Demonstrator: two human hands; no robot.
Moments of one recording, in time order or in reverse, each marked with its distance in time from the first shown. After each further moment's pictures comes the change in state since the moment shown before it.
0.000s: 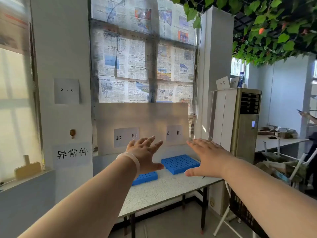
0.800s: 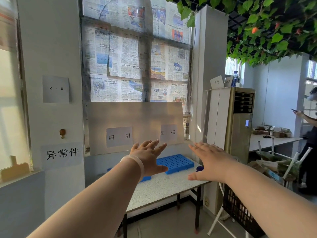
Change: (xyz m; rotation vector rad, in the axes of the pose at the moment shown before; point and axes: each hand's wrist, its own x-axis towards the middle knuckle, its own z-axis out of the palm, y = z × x) left_hand 0.030 0.058 0.015 -0.025 -0.014 0.050; right_hand -0.014 0.055 0.021 -0.006 0.010 -0.020
